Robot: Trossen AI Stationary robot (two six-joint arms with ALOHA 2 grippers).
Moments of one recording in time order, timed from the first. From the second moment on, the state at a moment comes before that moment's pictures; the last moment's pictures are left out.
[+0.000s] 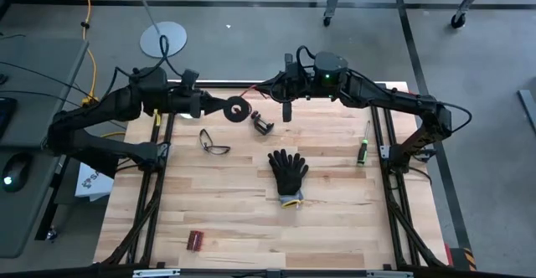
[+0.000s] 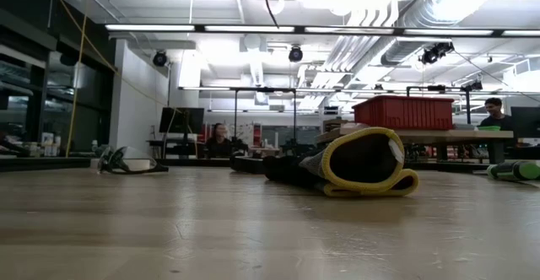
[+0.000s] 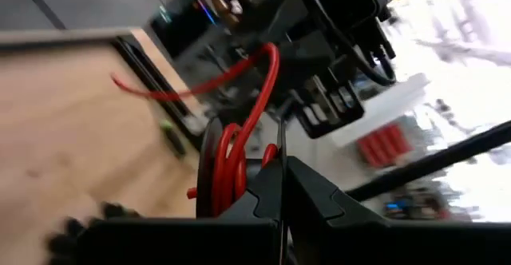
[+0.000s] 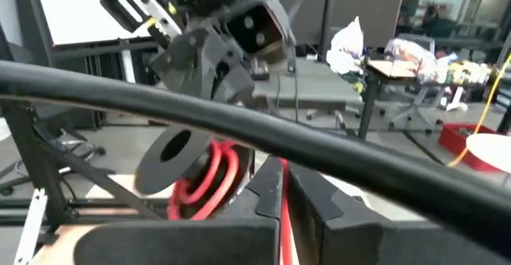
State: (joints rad) left arm 0.20 0.98 1.22 -0.37 0.09 -0.90; right arm -0.25 1.58 1.58 -0.05 -0.22 -0.06
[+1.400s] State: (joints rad) left arm 0.12 1.22 1.54 -0.81 -0.32 0.15; right arm -0.27 1.49 1.58 -0.28 -0.19 -0.05
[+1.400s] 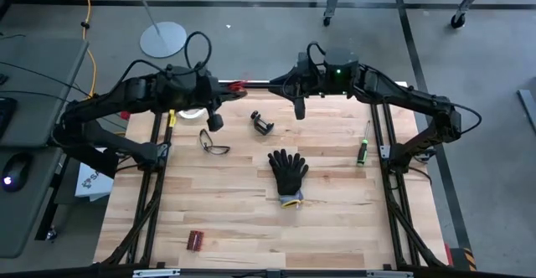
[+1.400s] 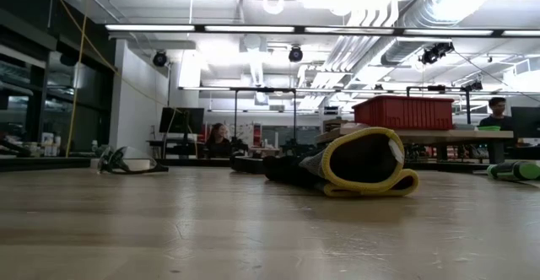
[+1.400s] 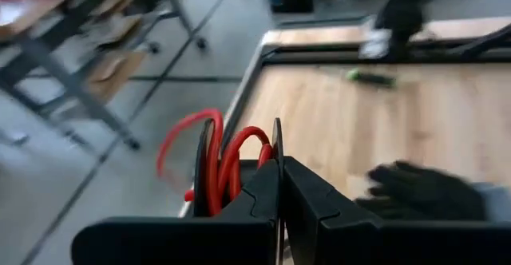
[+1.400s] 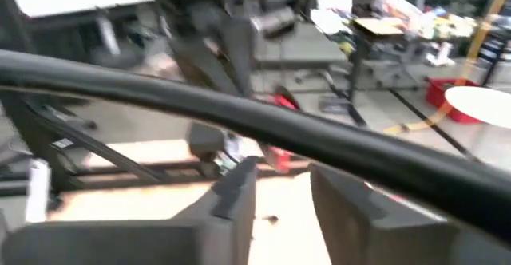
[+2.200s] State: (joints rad) left arm 0.03 1.32 1.80 -0.75 -0.19 0.07; right arm -0.24 1.50 1.58 -0.33 0.05 -0.18
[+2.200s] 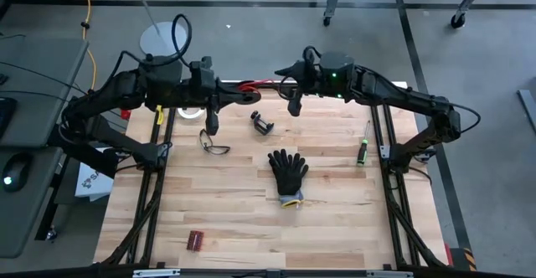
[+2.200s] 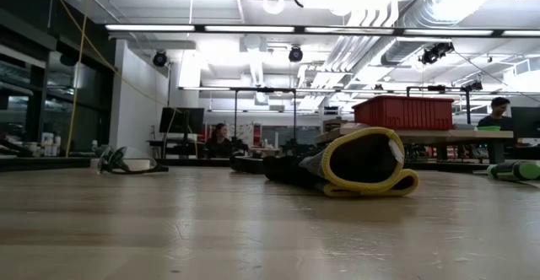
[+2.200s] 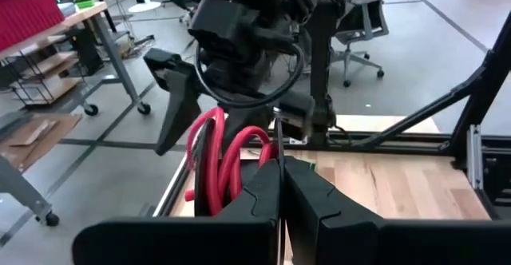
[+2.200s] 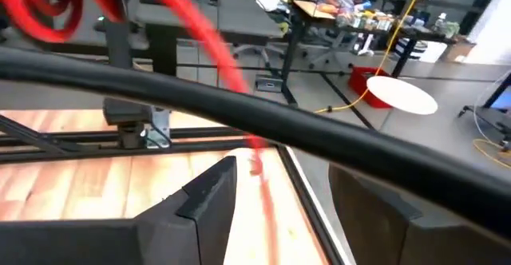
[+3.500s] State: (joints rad) left arm 0.03 1.30 1.80 -0.74 -0.17 -0.08; right arm -0.18 1.48 1.58 -0.27 0.10 -0.28
